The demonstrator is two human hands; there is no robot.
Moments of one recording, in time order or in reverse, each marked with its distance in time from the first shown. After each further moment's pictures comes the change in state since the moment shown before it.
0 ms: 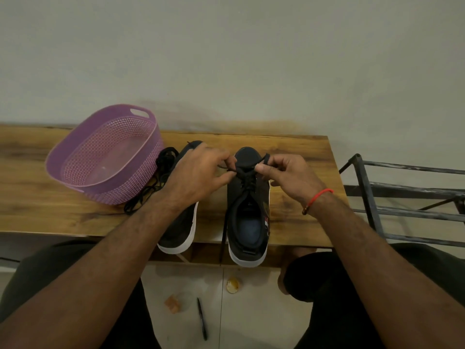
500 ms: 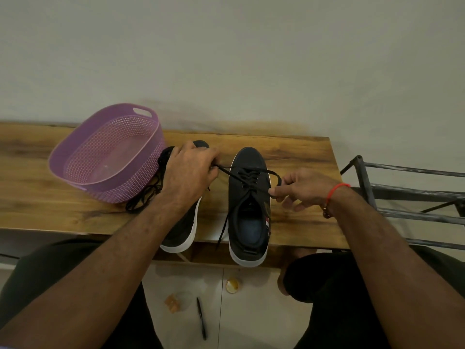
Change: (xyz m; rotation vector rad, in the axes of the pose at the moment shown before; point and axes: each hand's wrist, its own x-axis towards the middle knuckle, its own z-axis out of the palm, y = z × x) left_hand -0.005 -0.007 0.003 0.324 0.110 -0.168; right_hand -0.002 0.005 -0.027 -0.272 -0.300 0.422
